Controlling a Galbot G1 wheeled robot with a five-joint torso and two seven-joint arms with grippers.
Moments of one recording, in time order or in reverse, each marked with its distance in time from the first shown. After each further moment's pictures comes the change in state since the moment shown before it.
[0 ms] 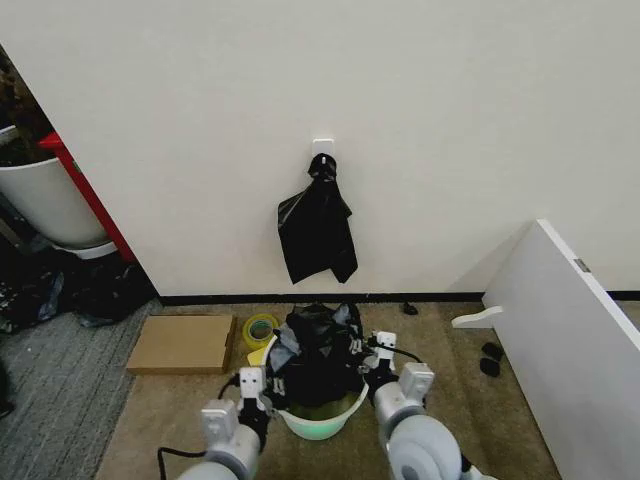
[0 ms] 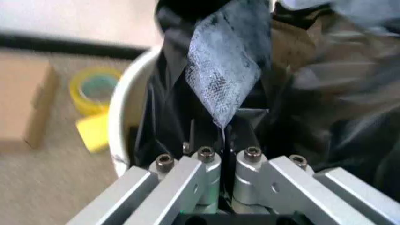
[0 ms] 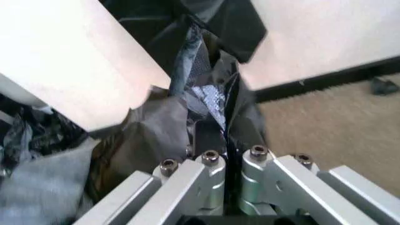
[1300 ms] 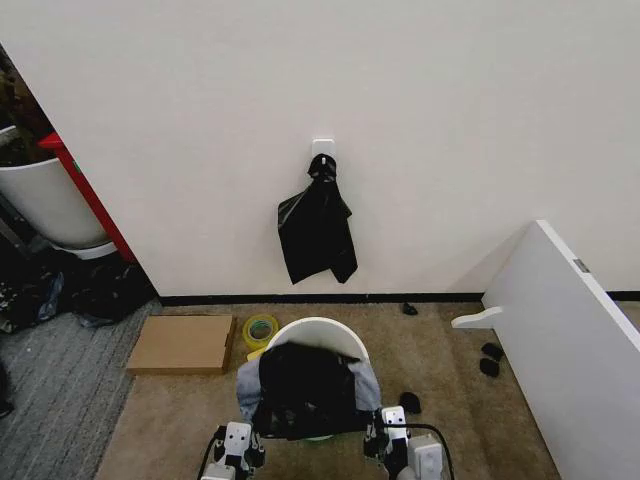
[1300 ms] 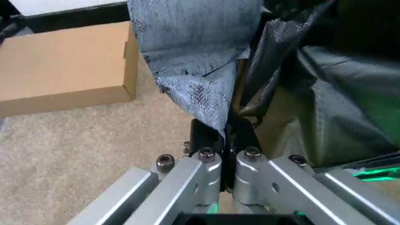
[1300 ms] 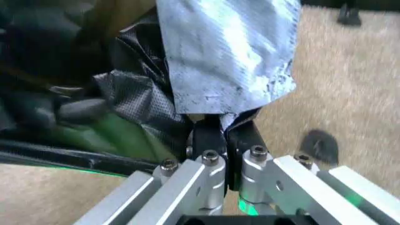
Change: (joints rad) left arm 0.120 0.027 0.013 0.139 0.209 -0.009 -0.146; right arm -0.105 -0.113 -0.186 -0.151 -0.273 -0.059 0.051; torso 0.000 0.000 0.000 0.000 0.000
